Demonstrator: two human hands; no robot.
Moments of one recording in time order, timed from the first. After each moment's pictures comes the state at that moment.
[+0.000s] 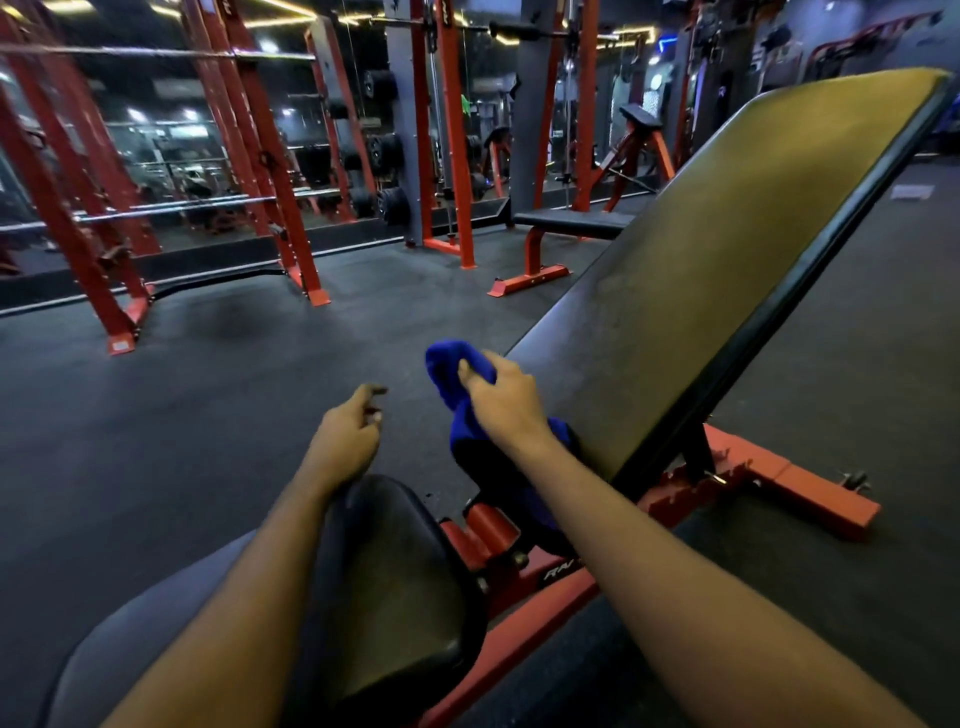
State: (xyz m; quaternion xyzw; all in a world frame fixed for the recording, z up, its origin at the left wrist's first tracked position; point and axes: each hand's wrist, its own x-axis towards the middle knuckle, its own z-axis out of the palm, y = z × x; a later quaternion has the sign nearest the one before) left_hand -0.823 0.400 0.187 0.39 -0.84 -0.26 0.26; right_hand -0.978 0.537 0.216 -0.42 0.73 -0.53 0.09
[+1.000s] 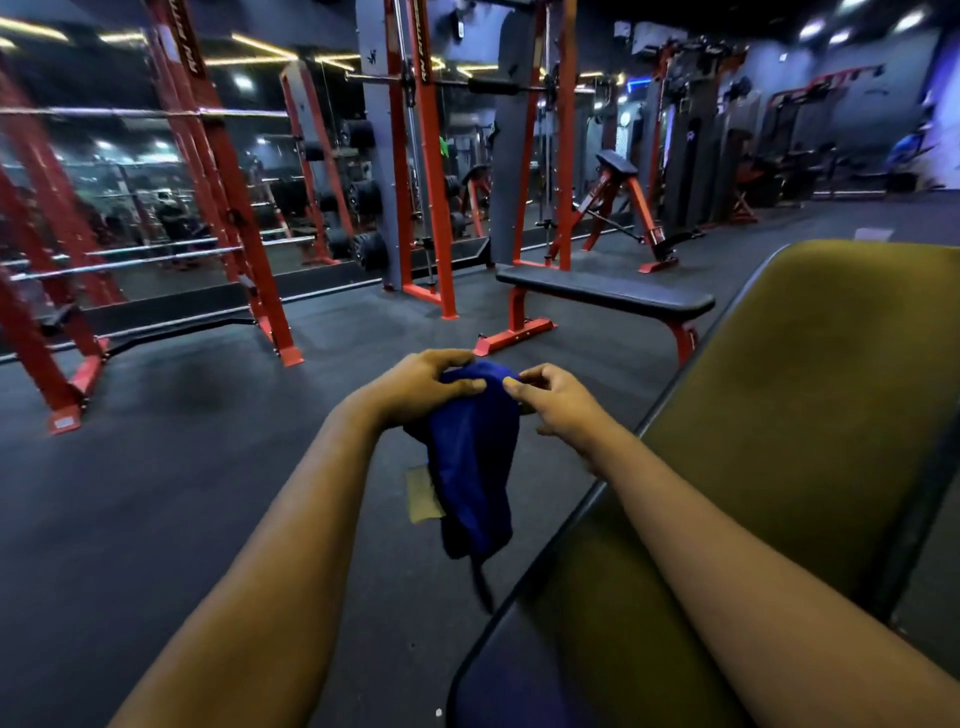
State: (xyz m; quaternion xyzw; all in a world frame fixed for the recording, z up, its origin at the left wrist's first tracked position) left_hand -1.043 0.273 0.462 0.24 -0.91 -0.30 0.11; right_hand -1.187 0.404 0.405 -0.38 0.69 -0.57 0.24
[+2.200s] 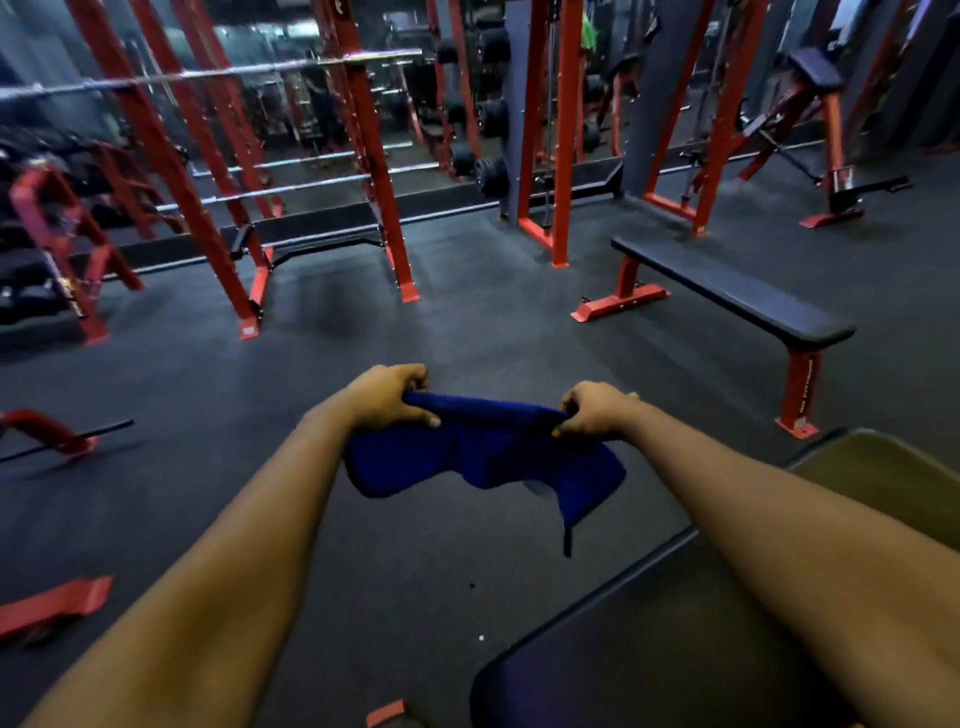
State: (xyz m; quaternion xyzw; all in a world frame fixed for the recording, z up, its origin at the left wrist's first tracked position) left_hand -0.987 0.240 0.756 0.43 -0.89 -0.17 -0.02; right_hand -1.256 0.355 0.713 -0.55 0.80 -0.05 0.24
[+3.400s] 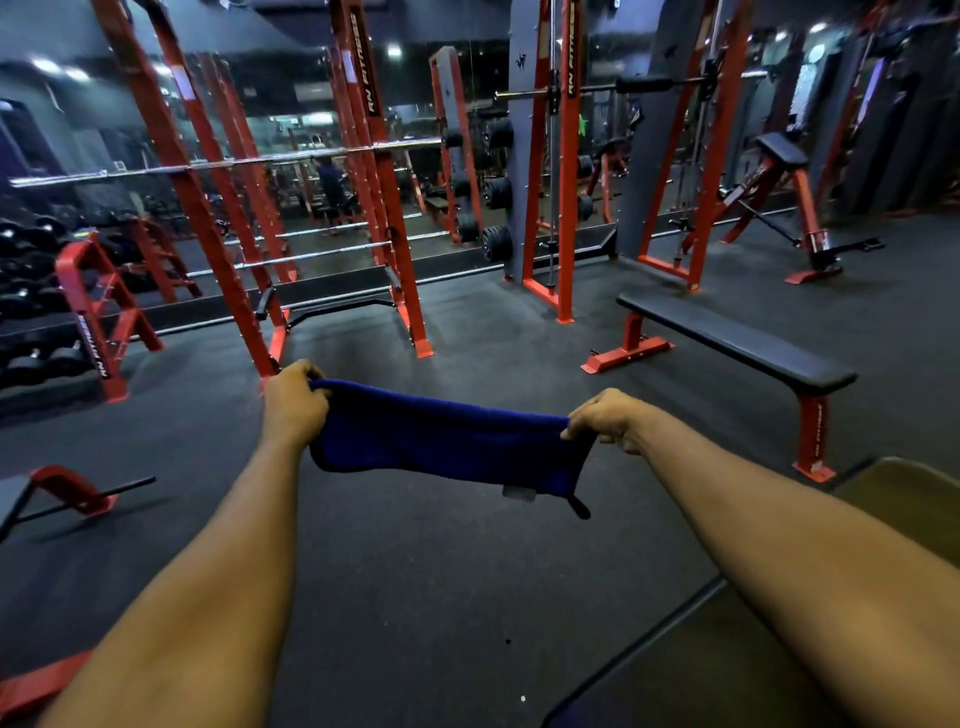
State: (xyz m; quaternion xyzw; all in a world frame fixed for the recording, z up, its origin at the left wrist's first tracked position) left_hand -0.809 0.201 0.806 0.58 -0.70 -0.15 0.37; right_hand -1.156 0.339 0.760 -0.33 0.79 -0.37 0.36
